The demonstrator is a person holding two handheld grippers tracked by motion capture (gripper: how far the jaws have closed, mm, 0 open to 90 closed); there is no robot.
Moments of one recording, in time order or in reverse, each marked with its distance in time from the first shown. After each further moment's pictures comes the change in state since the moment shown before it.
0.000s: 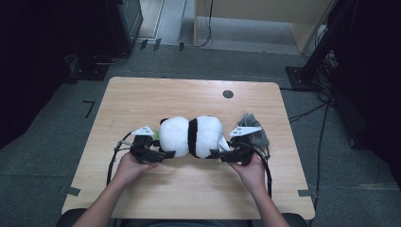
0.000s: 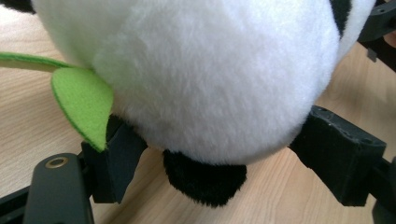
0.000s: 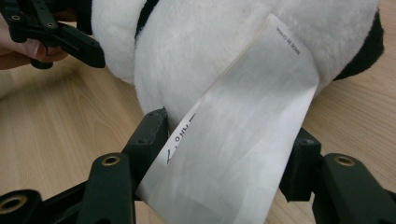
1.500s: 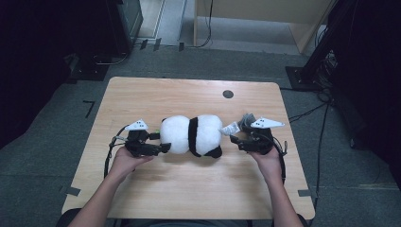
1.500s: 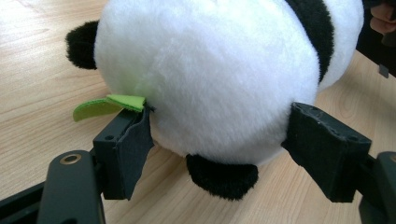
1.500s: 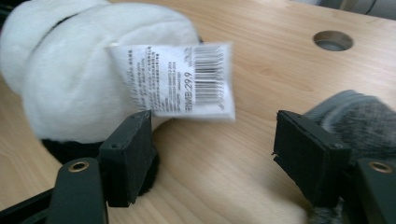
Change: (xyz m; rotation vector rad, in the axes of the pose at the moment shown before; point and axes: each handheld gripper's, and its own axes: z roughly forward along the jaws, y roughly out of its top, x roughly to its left) left arm 0.009 0.012 -0.016 -0.073 0.043 0.033; right arm -0.057 -0.005 -0.034 -0.148 -0.214 0.000
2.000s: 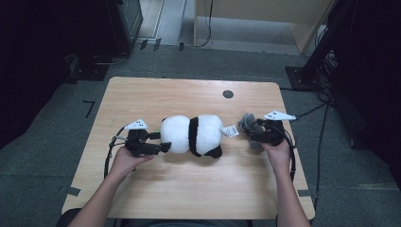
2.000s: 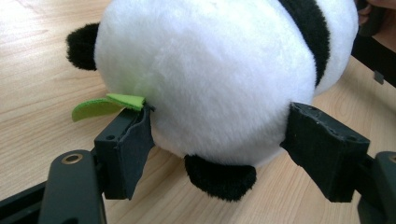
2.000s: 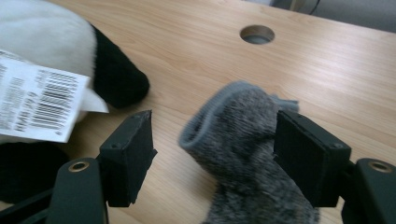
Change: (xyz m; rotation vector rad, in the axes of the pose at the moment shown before) left arm -0.001 0.003 -0.001 -0.011 -0.003 -0.011; right arm -0.052 -0.001 -0.002 0.015 -0.139 0.029
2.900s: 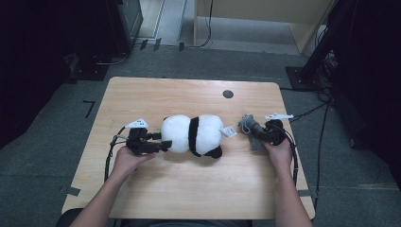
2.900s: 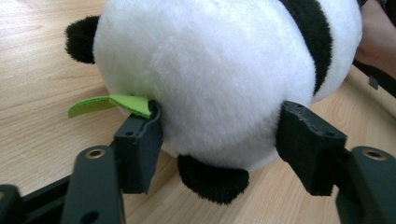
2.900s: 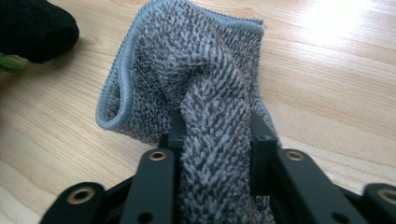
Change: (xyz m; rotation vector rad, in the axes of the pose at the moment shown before) left arm 0.004 -0.002 0.006 0.007 -0.011 -0.011; right arm -0.036 -0.026 0.031 0.168 -0.023 0.109
